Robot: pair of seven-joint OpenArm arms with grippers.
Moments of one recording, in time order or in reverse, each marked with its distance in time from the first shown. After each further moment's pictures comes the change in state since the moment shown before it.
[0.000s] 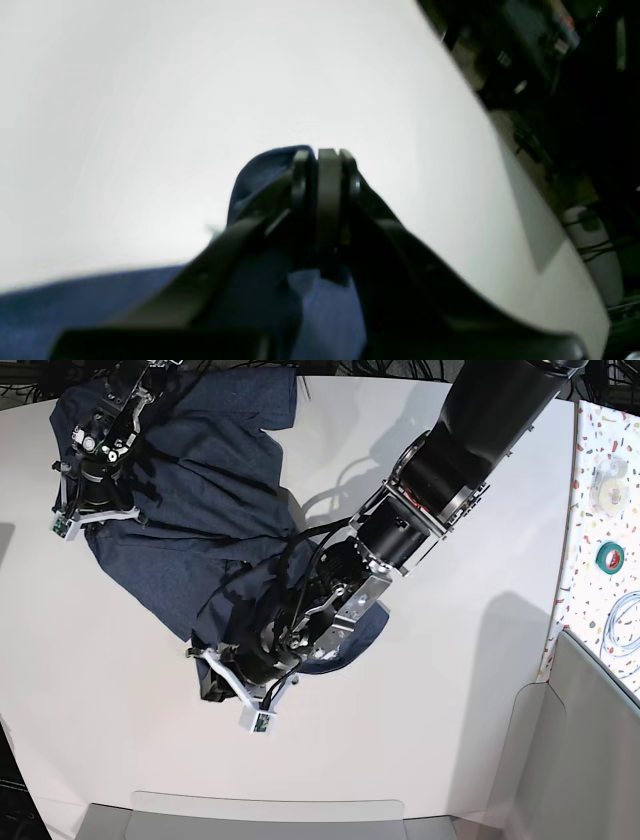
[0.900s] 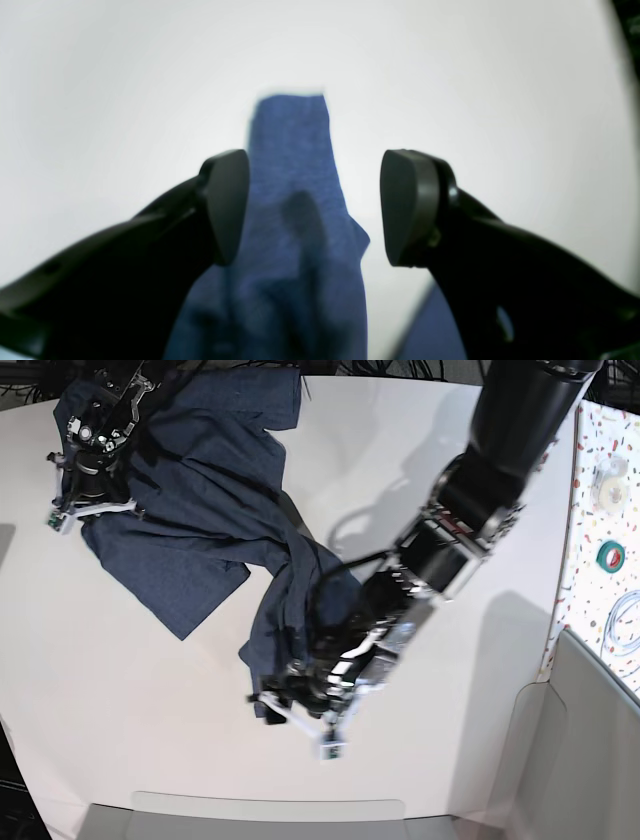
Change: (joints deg) left arm -1.7 -12.6 -2.7 13.7 -4.4 29.3 17.9; right arm -2.6 -0.4 0.2 10.4 -0.8 -0.3 -5.2
